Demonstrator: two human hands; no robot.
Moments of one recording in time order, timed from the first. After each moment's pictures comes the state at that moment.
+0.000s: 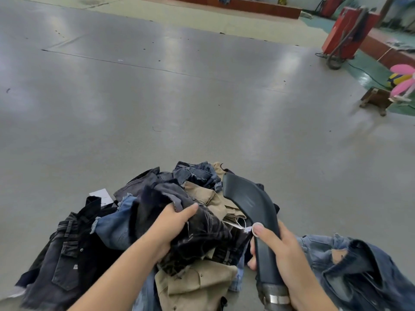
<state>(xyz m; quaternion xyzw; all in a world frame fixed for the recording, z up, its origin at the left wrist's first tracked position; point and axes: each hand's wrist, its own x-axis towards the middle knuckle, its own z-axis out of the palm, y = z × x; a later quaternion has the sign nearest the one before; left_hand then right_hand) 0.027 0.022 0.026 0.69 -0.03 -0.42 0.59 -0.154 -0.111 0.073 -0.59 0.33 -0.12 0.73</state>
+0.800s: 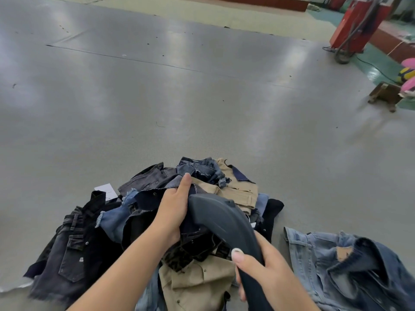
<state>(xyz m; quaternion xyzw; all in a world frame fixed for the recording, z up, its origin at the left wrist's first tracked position) 0.029 0.009 0.045 0.62 0.03 -0.35 0.70 -0.158 -0.081 0.069 -0.68 0.24 -0.02 0.70</state>
